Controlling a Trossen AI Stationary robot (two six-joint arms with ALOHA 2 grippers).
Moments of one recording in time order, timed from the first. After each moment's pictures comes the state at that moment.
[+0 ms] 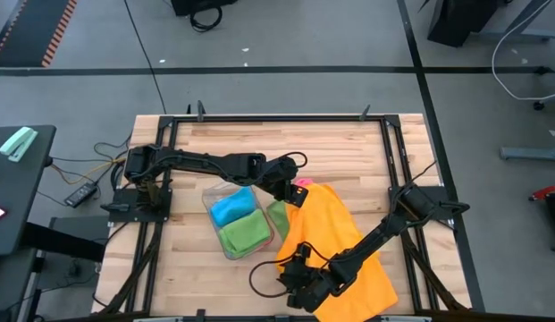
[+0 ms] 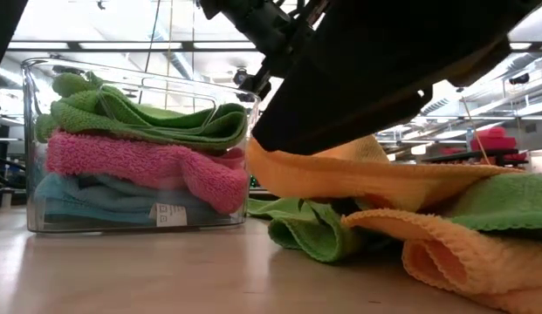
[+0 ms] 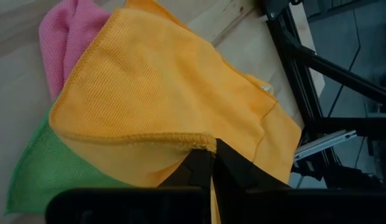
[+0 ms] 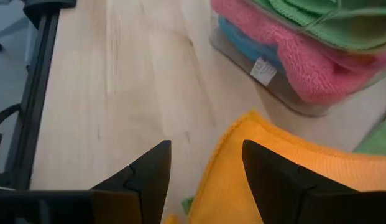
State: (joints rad) left arm 0.01 1.86 1.50 -0.40 0.12 -1.03; right arm 0.67 2.13 1.38 -0.16 0.64 0.68
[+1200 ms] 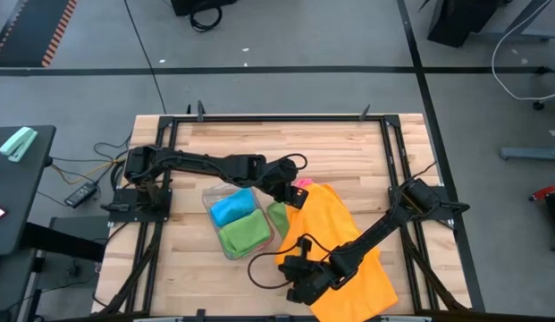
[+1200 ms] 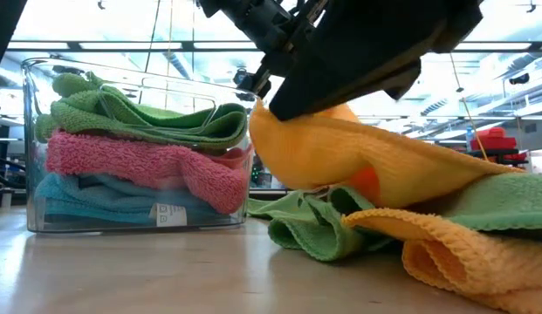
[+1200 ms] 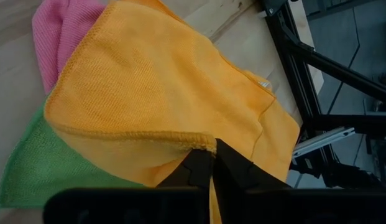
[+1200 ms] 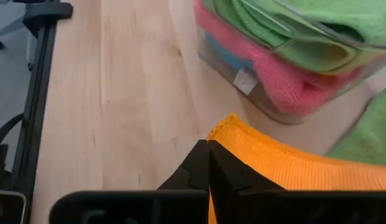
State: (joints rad) left arm 0.00 1.86 1.50 -0.40 0.12 -1.04; right arm 0.64 2.06 1.38 -0.24 0.59 0.68
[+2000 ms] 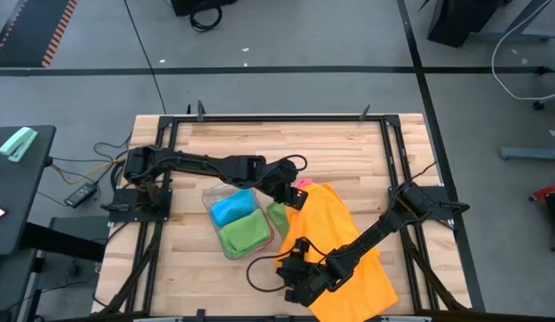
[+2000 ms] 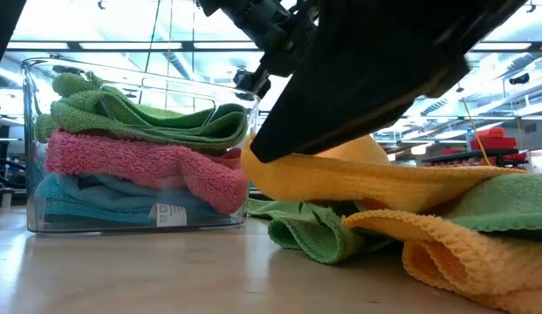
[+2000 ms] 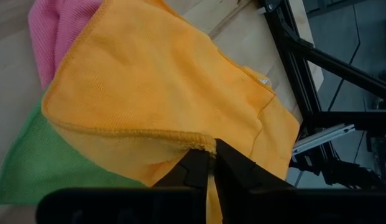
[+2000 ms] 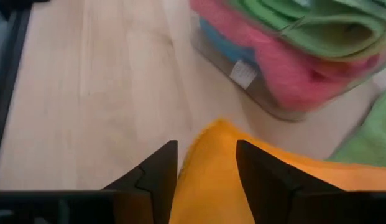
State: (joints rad) left arm -0.01 1.86 1.50 -0.40 0.13 -1.04; right arm 0.64 2.12 1.38 -0.19 0.63 0.66
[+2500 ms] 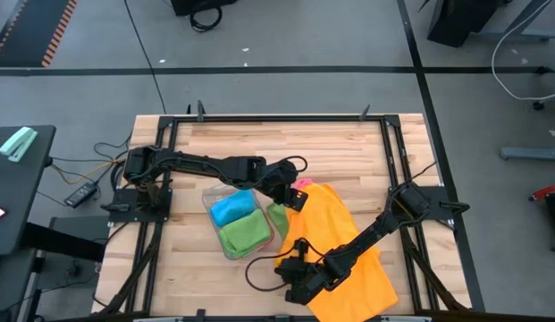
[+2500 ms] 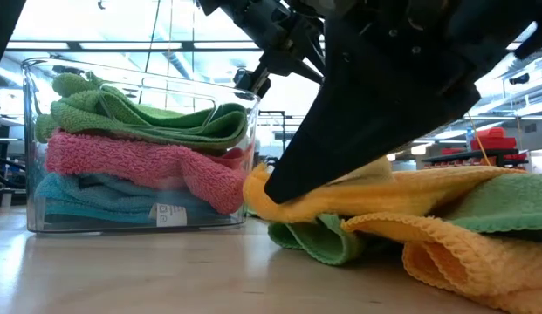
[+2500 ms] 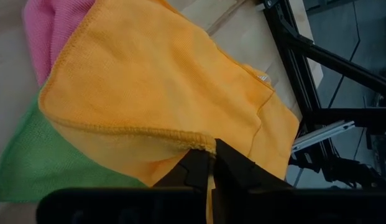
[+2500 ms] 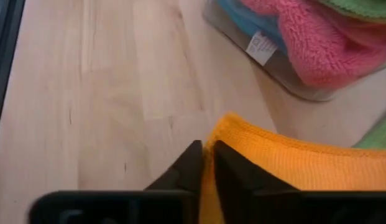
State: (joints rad) left arm -0.02 1.86 1.50 -0.40 0.13 -1.04; right arm 0.63 2.15 1.38 -0.19 0.55 0.67
